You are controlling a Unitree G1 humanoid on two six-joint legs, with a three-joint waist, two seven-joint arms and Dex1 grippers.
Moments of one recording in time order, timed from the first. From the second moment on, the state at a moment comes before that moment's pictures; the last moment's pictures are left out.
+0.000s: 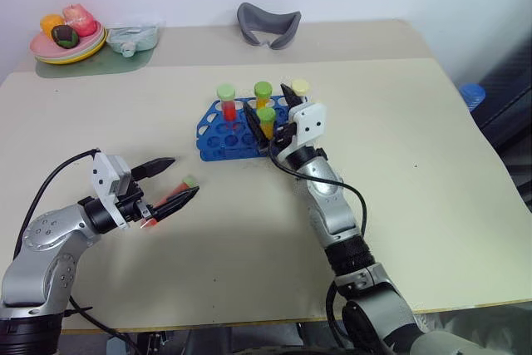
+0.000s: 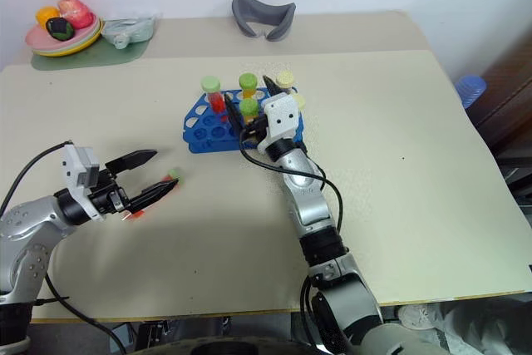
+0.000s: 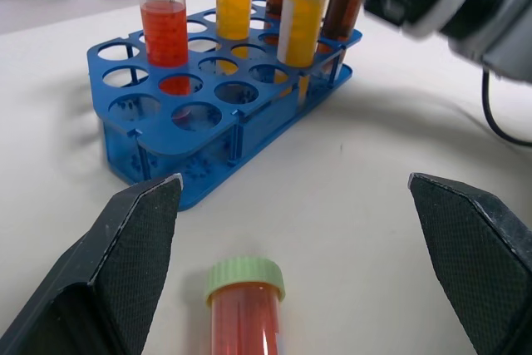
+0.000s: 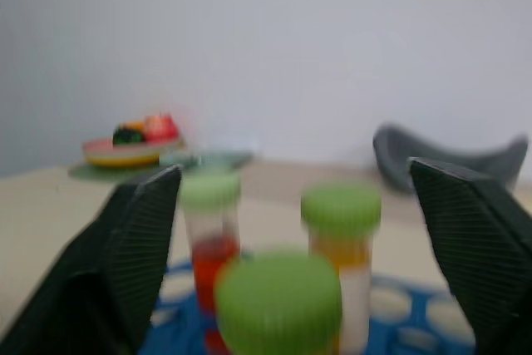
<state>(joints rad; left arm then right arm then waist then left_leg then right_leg) 0.04 0.67 0.29 -0.25 -0.60 0.29 -0.94 -0.53 0.06 0.15 0.18 0.09 -0.22 0.24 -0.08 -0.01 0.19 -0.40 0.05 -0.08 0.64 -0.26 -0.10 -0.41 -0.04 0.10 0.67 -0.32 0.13</state>
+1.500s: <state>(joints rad) -0.83 1.00 -0.46 -0.29 -0.56 1.56 -0.64 -0.15 -0.76 0.16 -0.61 0.37 0.43 0.91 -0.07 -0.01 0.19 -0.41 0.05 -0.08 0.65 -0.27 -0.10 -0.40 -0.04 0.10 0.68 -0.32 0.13</state>
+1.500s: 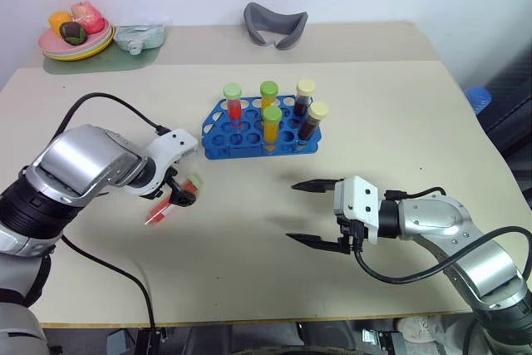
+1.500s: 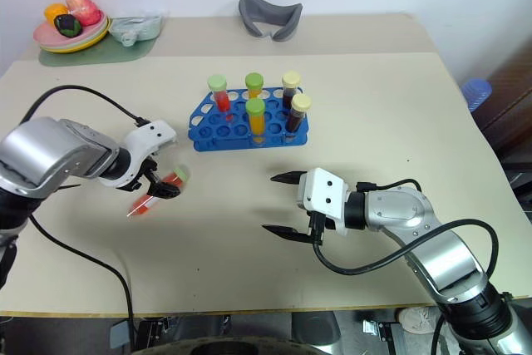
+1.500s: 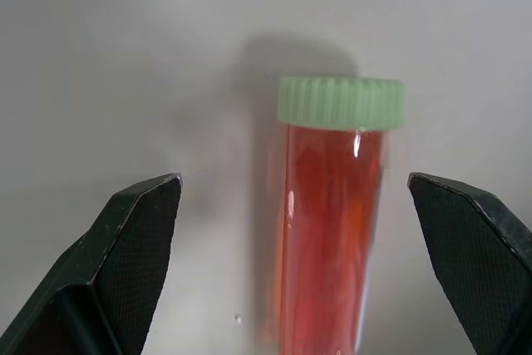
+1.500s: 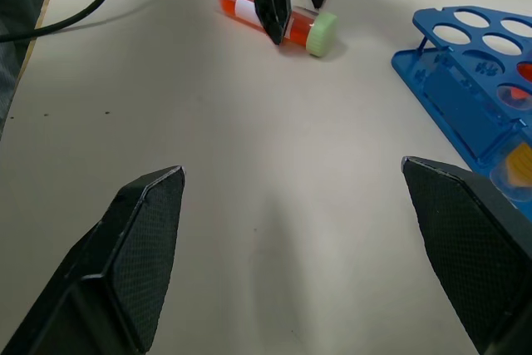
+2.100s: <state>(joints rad) -0.85 0.97 -0.51 -0.24 -0.48 1.51 -0.65 -0.15 -0.74 0.18 -0.61 0.37 0.43 0.90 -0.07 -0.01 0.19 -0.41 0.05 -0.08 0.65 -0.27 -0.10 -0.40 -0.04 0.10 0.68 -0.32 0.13</state>
